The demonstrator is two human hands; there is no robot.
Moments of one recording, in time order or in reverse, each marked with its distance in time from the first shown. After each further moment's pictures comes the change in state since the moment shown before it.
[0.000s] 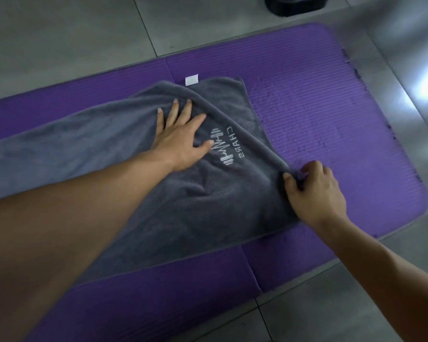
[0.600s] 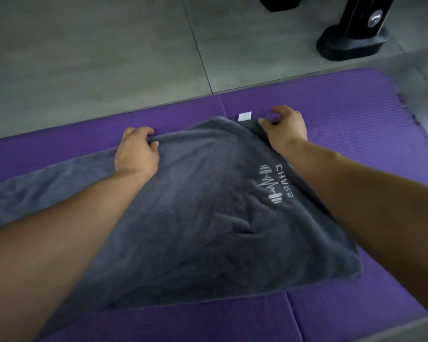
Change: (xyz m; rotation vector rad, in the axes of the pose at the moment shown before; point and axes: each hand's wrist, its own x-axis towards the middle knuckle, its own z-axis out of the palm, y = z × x) left_hand -0.035 -0.143 -0.056 -0.225 0.465 -0.538; right_hand 0.161 -0.204 0.035 0.441 -0.041 -0.191
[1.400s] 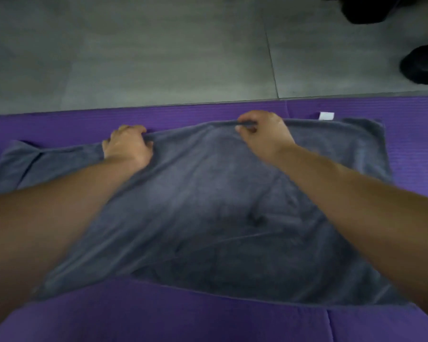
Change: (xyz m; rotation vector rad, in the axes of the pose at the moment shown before) left_hand 0.001 -0.106 -0.081 0.333 -0.047 -0.245; right_hand -0.072 -0.121 0.081 -0.081 -0.321 -0.499
